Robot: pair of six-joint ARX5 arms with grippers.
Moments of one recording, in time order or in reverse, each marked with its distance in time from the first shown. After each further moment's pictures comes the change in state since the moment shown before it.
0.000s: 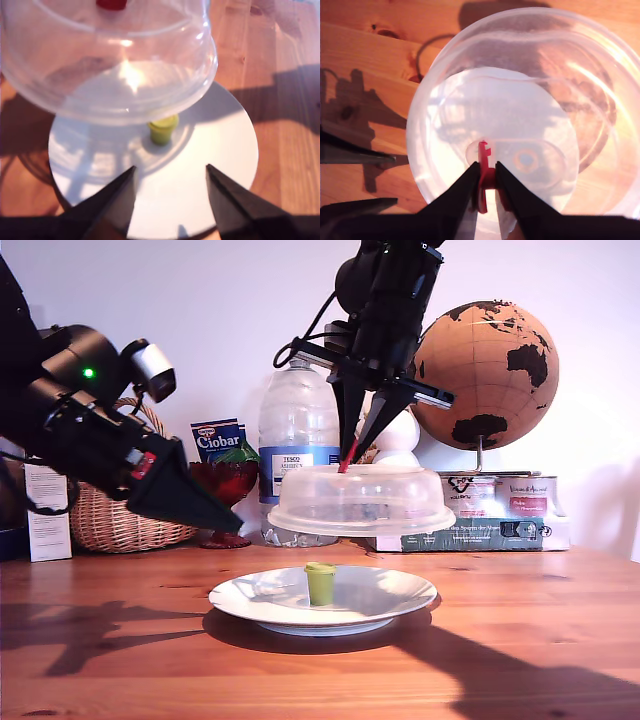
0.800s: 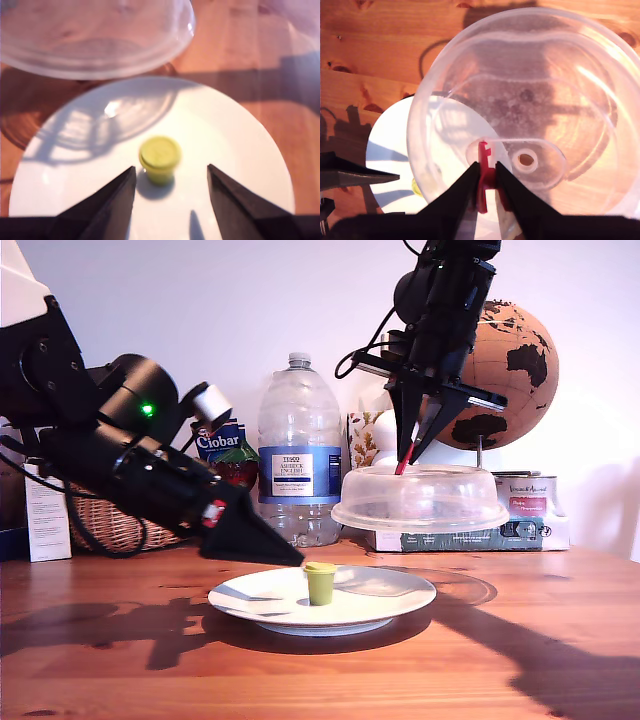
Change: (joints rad) left arm -0.121 0.166 0.000 0.322 -0.068 -0.134; right arm -0.138 0.000 0.000 0.000 0.000 -0.059
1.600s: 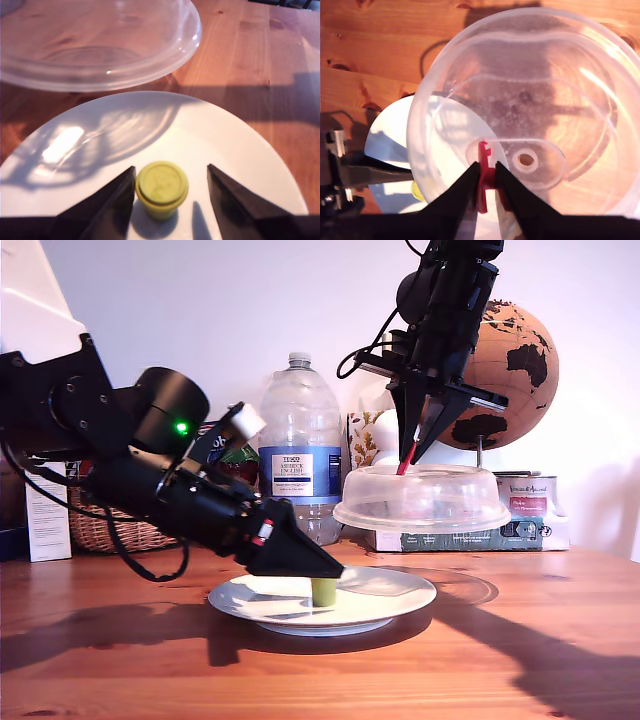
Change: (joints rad) left arm -0.069 0.074 0.000 0.175 -0.063 -0.127; right arm -0.005 0.000 0.000 0.000 -0.004 -0.020
